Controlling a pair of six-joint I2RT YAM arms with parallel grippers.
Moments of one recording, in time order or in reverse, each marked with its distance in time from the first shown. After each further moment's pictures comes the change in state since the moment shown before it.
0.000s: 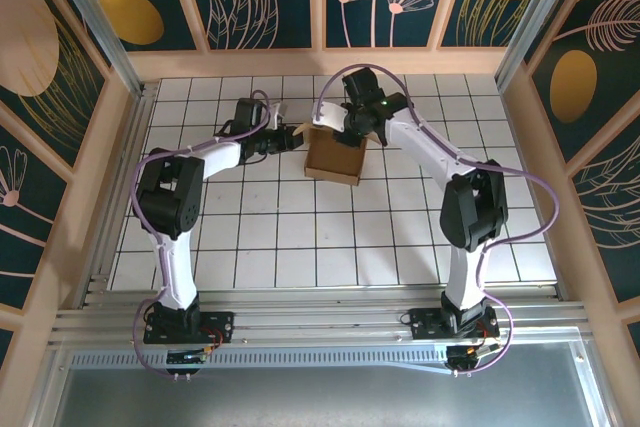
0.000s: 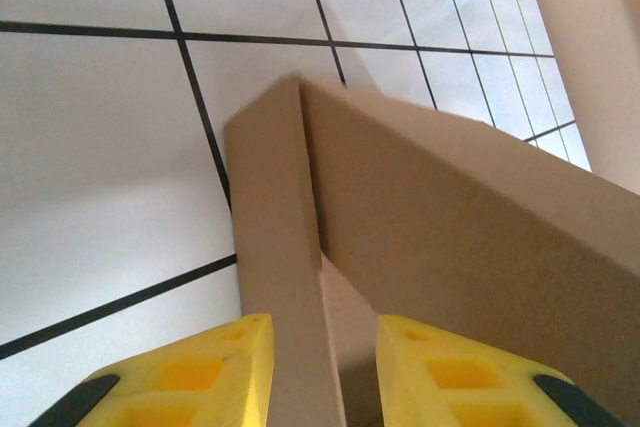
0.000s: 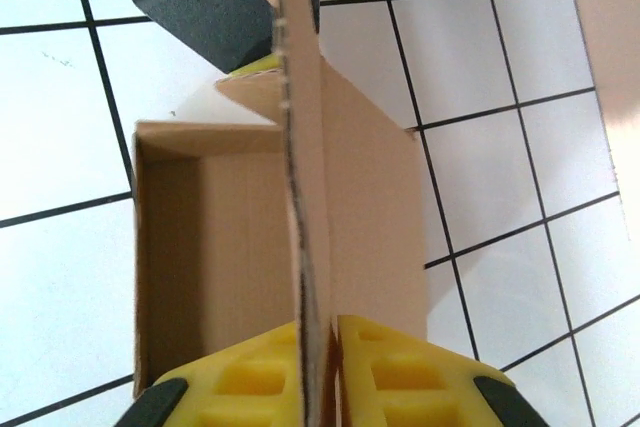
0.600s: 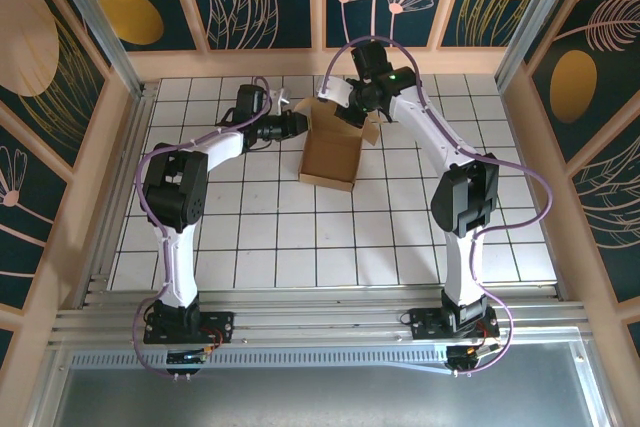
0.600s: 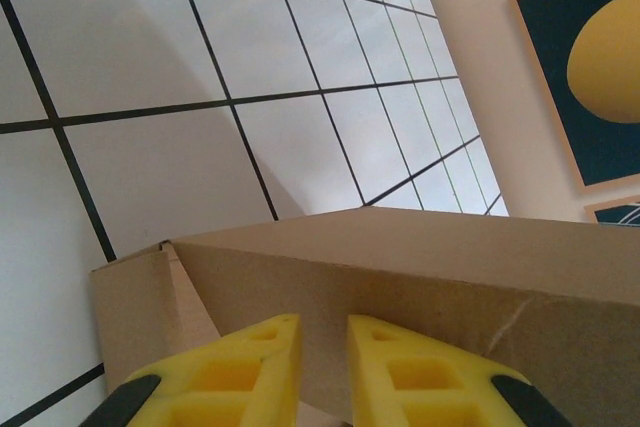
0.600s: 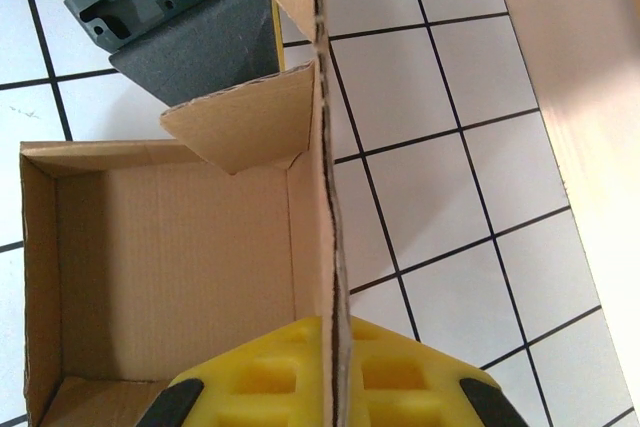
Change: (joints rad) left arm 0.008 0.091 0.156 0.026 0.166 -0.073; right arm -0.074 0.150 0.337 -0.189 -0.094 -0.003
